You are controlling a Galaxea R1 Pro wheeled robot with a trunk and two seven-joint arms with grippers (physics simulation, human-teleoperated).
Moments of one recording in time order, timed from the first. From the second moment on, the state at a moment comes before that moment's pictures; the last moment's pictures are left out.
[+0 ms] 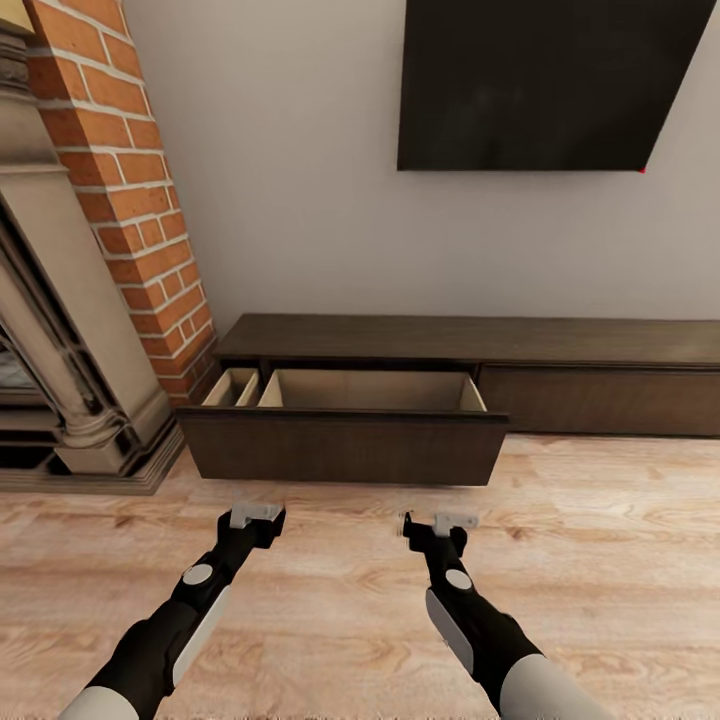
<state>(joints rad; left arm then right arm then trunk) -0.47 0.11 -0.28 -0.92 0.23 0.04 0.06 -0.58 0.09 0.38 -0.61 -0.36 -0.15 -0.34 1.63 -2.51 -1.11</state>
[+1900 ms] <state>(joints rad) -0.47 0.11 -0.28 -0.92 0.24 0.04 0.06 -0.58 0.09 0.34 -0.59 -0.35 -0.19 -0.32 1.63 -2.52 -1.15</state>
